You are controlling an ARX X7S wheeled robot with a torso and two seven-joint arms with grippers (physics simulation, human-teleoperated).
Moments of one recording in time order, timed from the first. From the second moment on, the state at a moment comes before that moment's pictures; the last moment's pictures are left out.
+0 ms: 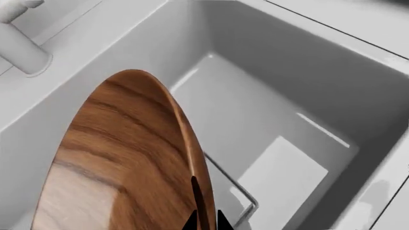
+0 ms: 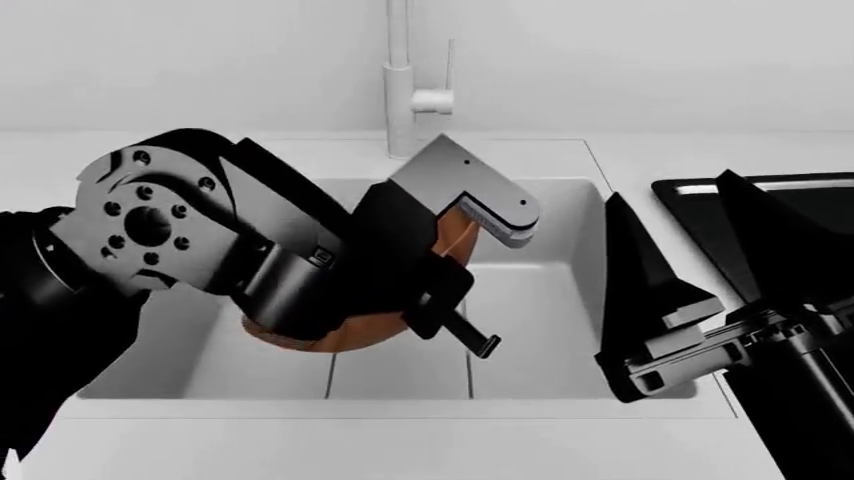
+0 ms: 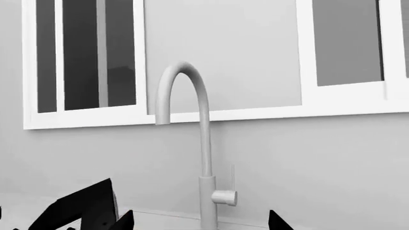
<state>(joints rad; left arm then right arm) -1.57 -0.35 1.10 -0.03 -1.94 -1.20 -0.81 0.20 0.90 0.06 -0.98 1.20 0.35 0.51</state>
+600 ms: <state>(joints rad) -1.51 -0.29 1.18 -0.19 -1.70 -1.14 -0.64 0.18 0.90 0.07 -0.96 1.19 0.33 0.50</state>
